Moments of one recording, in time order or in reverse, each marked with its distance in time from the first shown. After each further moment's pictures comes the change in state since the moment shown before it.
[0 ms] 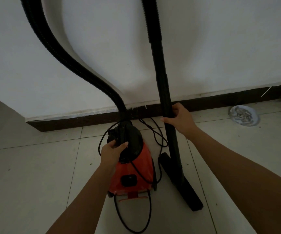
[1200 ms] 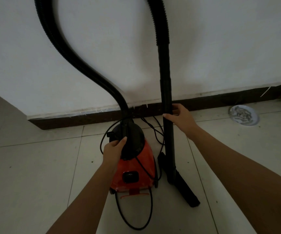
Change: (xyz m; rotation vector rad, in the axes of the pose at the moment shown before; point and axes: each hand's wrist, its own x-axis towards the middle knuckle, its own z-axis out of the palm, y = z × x) left_hand -0.002 -0.006 -0.006 0.028 0.000 0.002; right_hand -0.004 0.004 0.008 0.078 -0.004 0.049
